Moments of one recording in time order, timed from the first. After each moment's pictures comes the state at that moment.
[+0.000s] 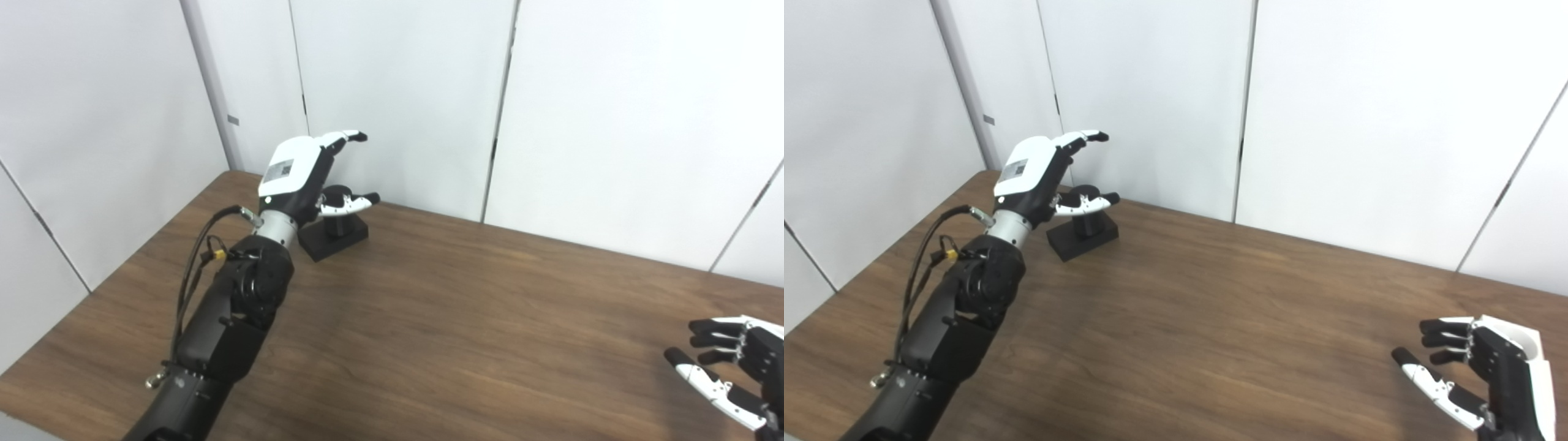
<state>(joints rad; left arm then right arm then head) -0.40 0.44 0.02 -0.01 0.72 0.12 0.00 -0.05 -0.15 -0.06 -0.24 -0.22 0.03 -0.08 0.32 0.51</state>
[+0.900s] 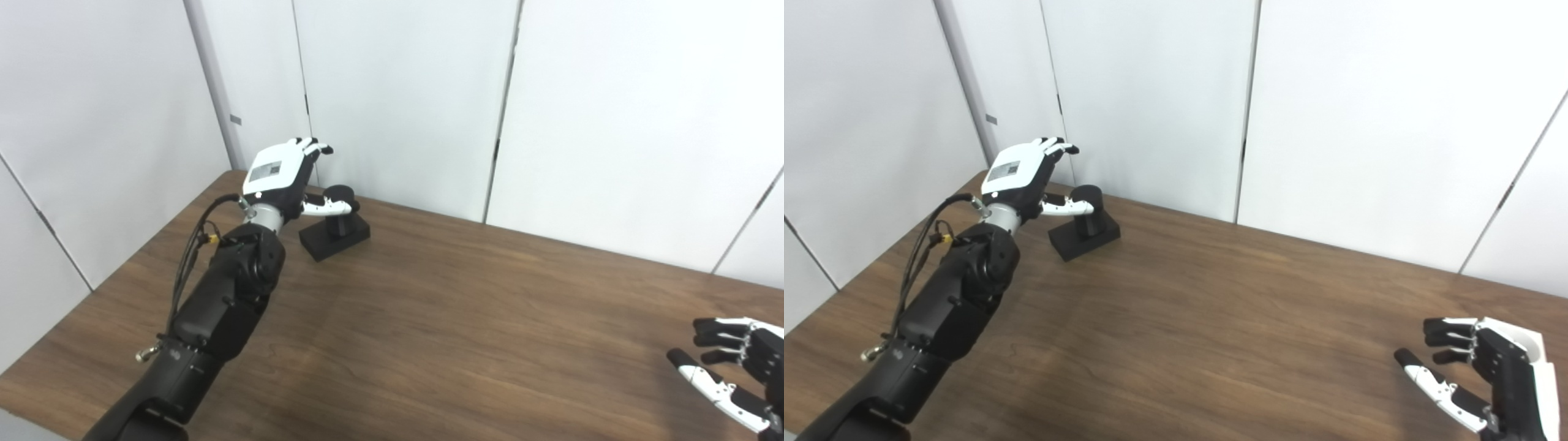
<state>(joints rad) -0.46 0.52 -0.08 0.11 0.82 0.35 -0.08 -0.04 -0.15 -0.07 -0.25 -0.22 0.04 -0.08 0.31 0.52</state>
